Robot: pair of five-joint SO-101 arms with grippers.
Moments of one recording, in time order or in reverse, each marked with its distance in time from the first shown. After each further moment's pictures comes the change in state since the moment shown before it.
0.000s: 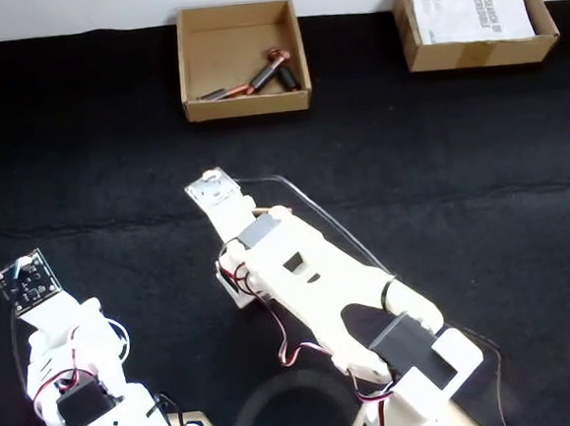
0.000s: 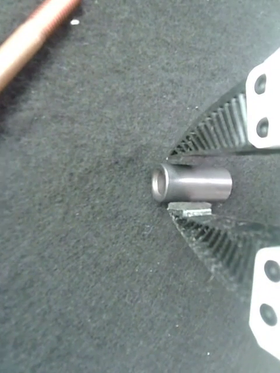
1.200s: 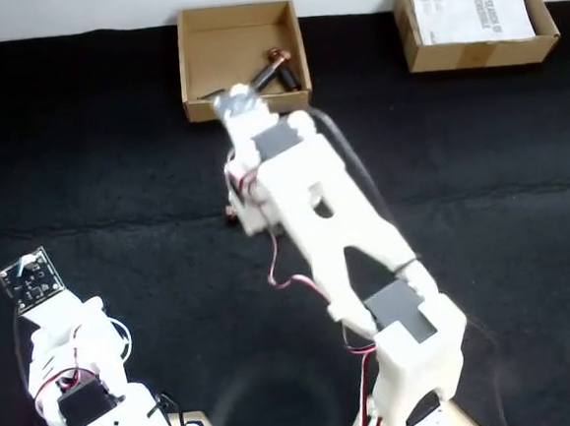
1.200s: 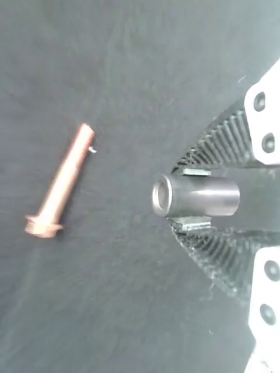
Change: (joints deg) left arm 1.3 0.0 0.0 0.0 0.0; right arm 10.8 11.1 -46.7 35.3 0.2
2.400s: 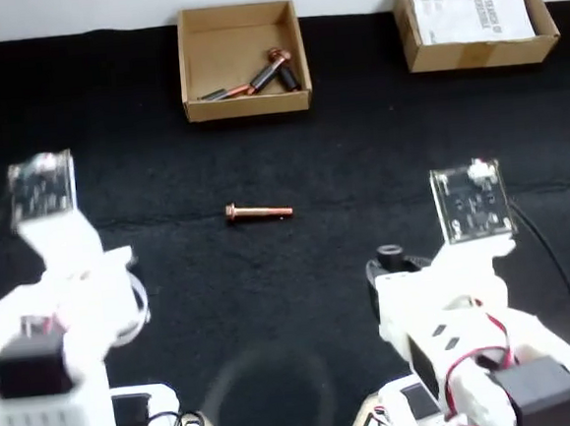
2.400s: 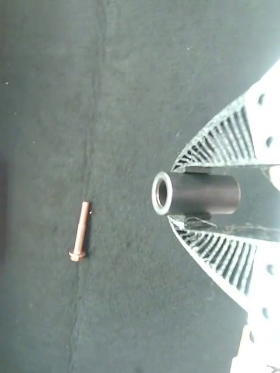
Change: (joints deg) left arm 28.9 46.8 -68.5 34.5 11.8; right arm 16.0 -83.5 41.2 8.7 0.0
